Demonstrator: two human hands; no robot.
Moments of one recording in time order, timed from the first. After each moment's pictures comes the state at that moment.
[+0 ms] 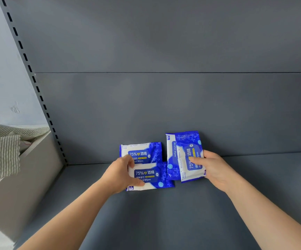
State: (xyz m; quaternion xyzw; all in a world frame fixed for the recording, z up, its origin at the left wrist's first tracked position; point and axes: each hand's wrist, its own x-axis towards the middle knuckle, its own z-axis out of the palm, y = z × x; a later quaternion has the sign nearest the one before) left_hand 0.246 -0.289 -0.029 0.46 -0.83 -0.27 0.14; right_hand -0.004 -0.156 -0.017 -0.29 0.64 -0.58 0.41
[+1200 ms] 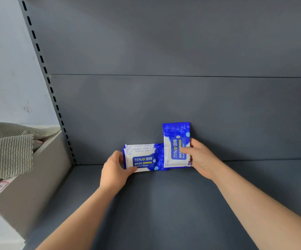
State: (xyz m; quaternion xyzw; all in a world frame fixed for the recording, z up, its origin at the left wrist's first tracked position) left_hand 0.264 -0.306 -0.046 0.52 -0.73 -0.29 0.35; right_hand 0.030 -0.209 0.006 -0.35 0.61 -0.58 0.42
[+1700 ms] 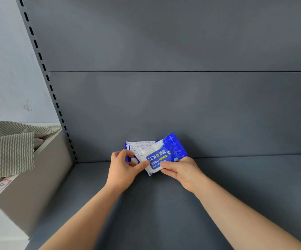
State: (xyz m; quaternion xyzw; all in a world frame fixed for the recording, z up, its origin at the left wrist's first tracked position) left_hand 0.253 -0.292 -0.042 0.48 -0.71 -0.37 0.36; right_hand 0.080 -0.208 -0.031 -0.26 0.56 -0.62 0.49
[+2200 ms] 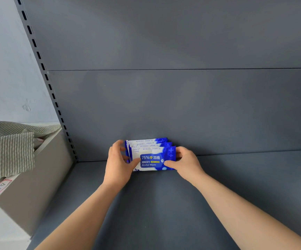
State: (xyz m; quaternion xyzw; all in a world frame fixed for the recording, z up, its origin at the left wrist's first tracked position) left_hand 0.261 -0.299 -0.041 0.46 -0.73 -0.31 0.40; right_hand 0.067 -0.209 -0.034 -0.43 0.75 -0.45 0.24
